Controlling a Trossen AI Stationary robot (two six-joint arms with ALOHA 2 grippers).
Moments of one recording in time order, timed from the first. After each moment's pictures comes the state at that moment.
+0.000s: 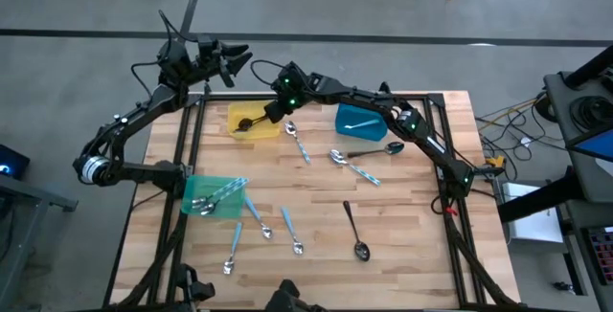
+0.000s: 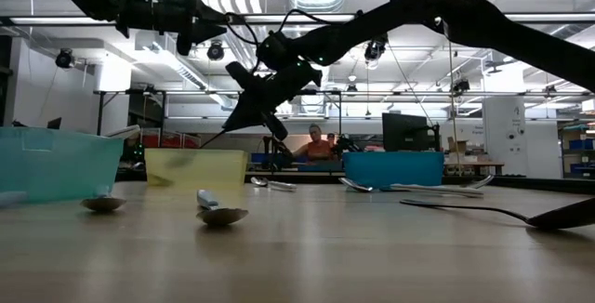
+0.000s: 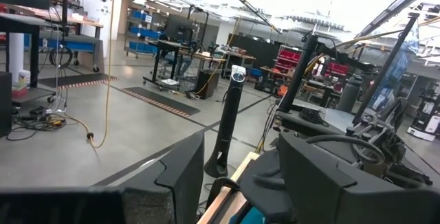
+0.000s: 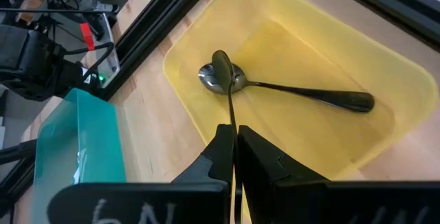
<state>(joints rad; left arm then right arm) 1.09 1.21 0.86 0.50 0.67 -0.30 -0.47 2.48 2.27 -0.47 -0.44 0.45</state>
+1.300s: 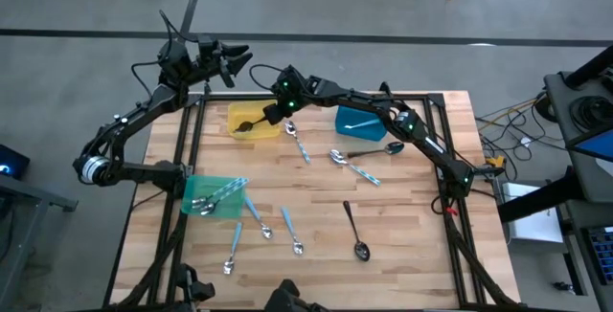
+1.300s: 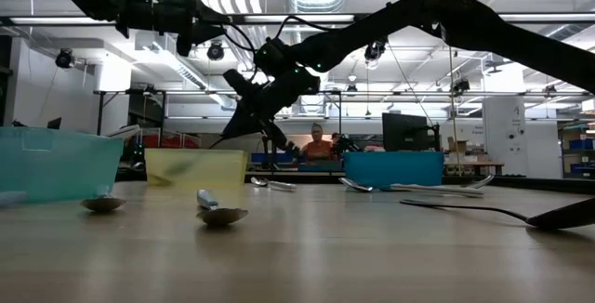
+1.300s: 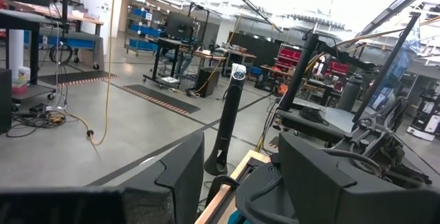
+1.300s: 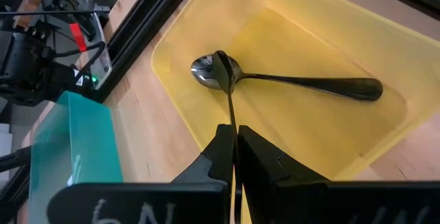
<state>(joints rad) 1.09 1.21 0.86 0.49 0.67 -0.30 -0.47 2.50 2.27 -0.45 -0.44 0.51</state>
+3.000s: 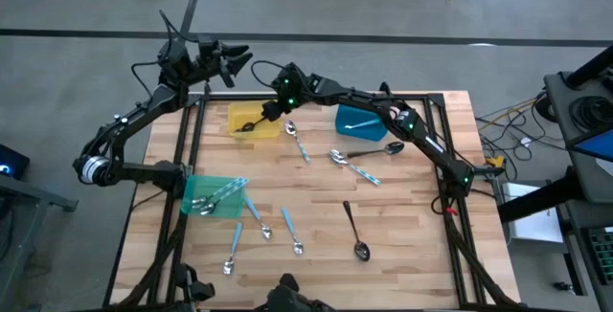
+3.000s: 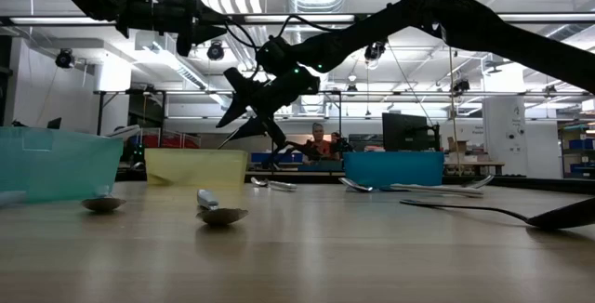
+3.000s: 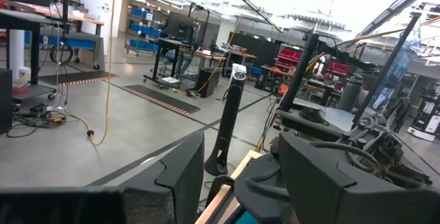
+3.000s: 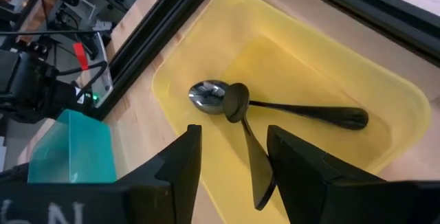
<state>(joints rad) 1.09 1.21 0.86 0.49 0.67 -0.30 -0.48 2.50 2.27 -0.40 -0.41 0.51</state>
